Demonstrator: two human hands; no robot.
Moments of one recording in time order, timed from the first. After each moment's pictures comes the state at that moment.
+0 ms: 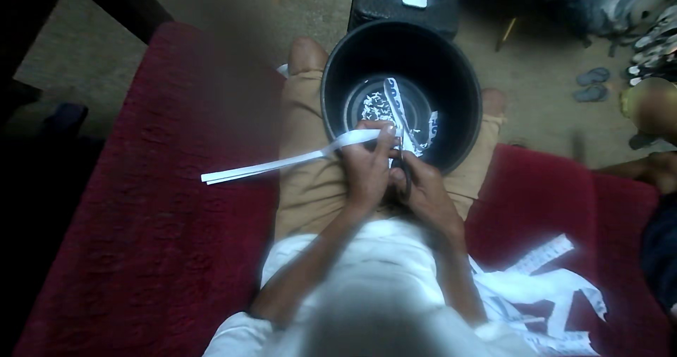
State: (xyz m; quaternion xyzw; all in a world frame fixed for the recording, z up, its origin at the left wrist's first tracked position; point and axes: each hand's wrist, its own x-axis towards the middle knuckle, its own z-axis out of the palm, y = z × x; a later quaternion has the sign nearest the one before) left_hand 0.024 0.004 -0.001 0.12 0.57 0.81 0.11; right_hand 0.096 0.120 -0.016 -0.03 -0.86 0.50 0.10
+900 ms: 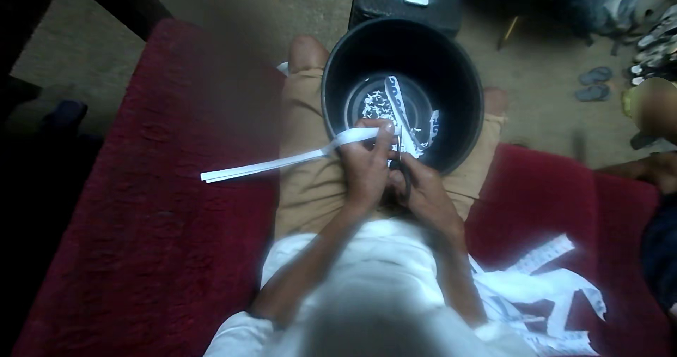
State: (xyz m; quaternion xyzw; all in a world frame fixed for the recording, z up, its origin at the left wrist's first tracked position) left_hand 0.022 0.003 0.000 0.11 0.57 0.81 0.12; right_hand 0.098 0.118 -0.017 -0.03 -0.85 0.52 0.07
